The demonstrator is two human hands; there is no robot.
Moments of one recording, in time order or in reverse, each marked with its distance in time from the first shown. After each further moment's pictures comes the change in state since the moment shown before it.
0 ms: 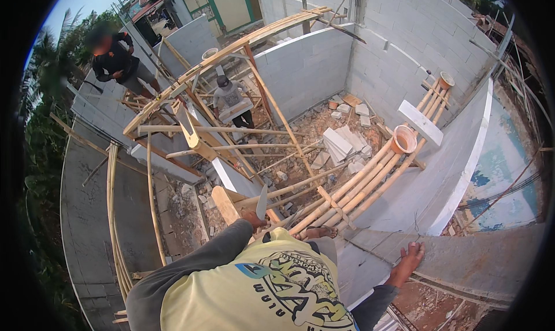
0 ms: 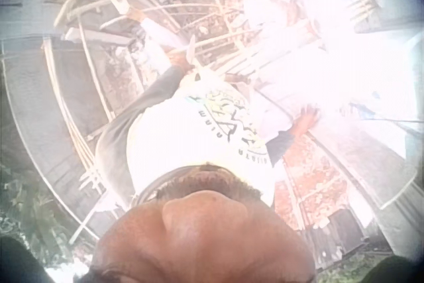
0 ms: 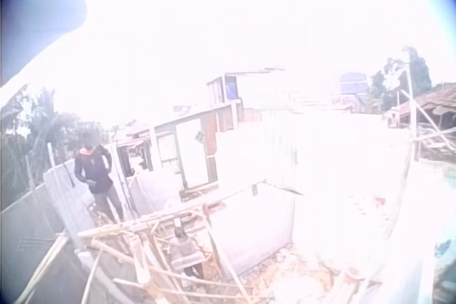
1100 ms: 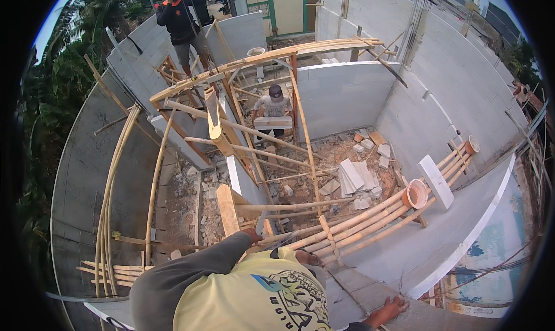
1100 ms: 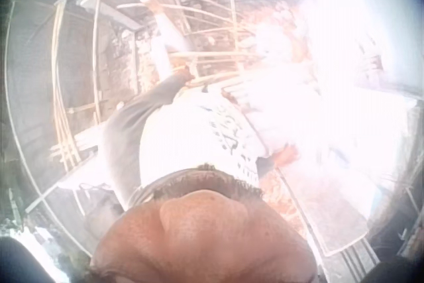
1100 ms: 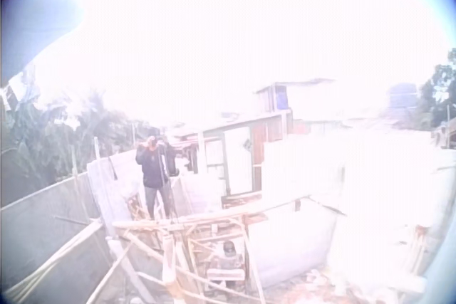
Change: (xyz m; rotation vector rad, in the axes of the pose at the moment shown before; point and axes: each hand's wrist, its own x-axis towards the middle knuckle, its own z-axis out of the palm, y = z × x) left_hand 0.051 -0.066 0.056 -0.103 -0.031 -0.189; right_hand 0.039 0.010 0.022 -0.067 0.158 -0.017
